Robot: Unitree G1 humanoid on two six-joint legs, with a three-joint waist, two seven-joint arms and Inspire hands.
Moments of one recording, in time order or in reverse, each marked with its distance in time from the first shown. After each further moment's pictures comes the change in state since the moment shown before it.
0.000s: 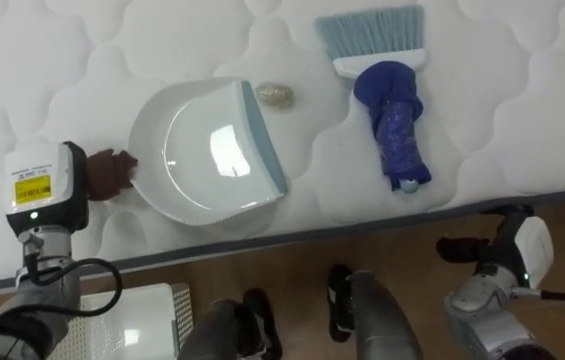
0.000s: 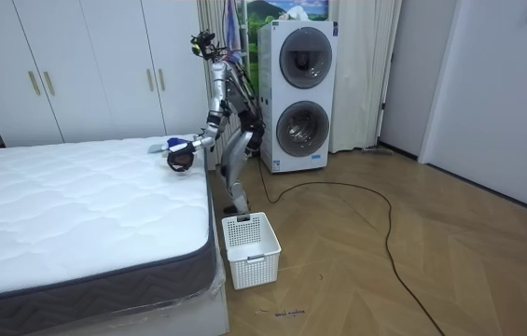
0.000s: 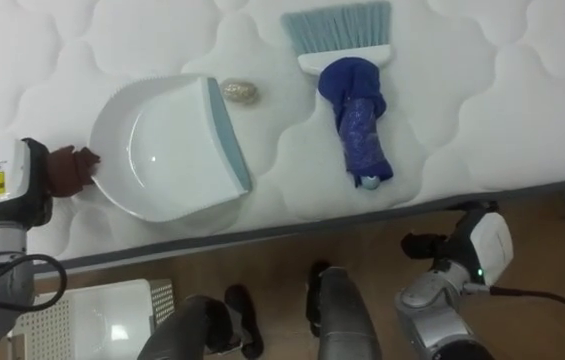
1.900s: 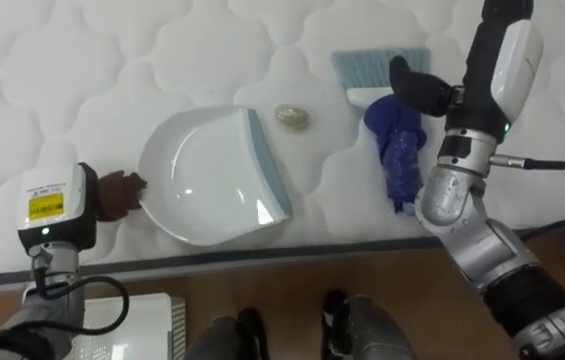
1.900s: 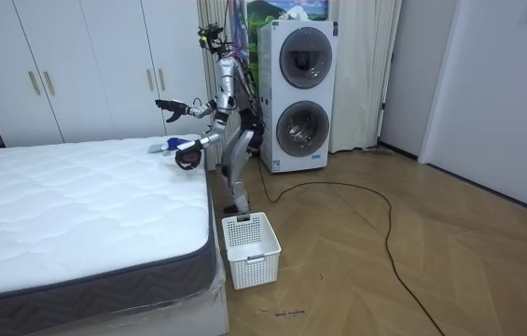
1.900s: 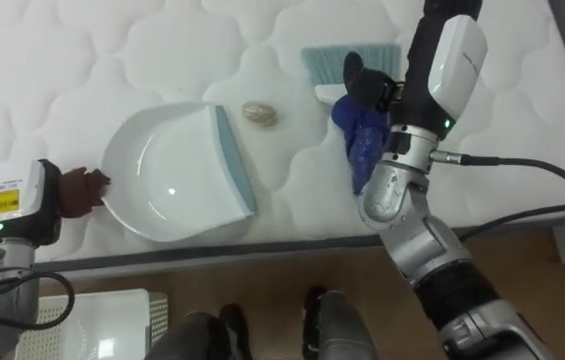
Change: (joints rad) left arm 0.054 0.003 -0.125 -0.041 -0.066 0.045 -0.053; right arm -0.199 -0.041 0.019 -0.385 -0.478 -0.232 -0.059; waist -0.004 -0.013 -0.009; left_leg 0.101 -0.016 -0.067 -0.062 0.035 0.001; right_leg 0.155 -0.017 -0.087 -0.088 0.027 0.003
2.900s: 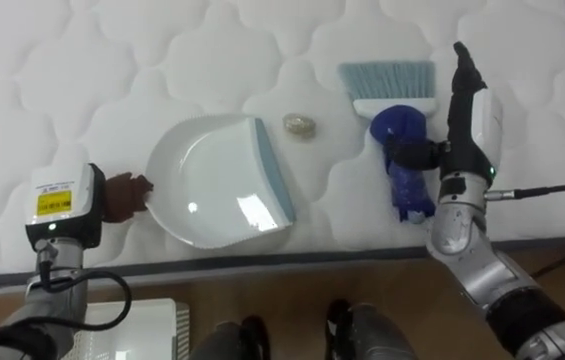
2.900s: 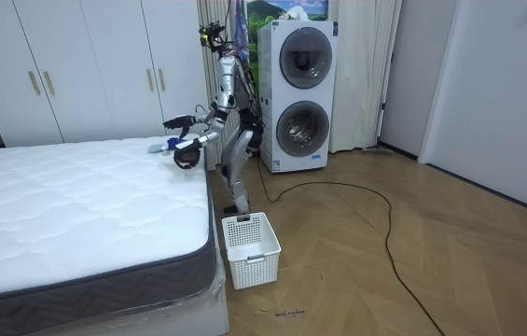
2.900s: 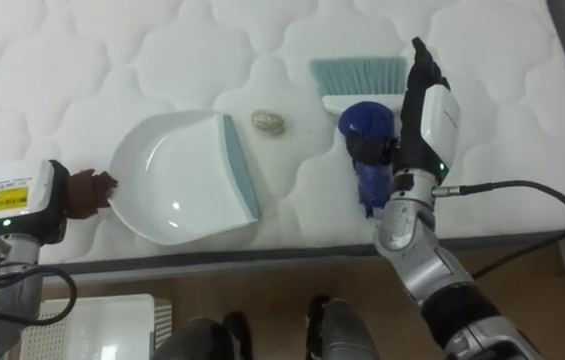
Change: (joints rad) left arm -0.009 0.001 0.008 -0.021 0.026 0.011 -0.058; right arm 0.042 0.003 0.026 0.299 0.142 -0.009 0.216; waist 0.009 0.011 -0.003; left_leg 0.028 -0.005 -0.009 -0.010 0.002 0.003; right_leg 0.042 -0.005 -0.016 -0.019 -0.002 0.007
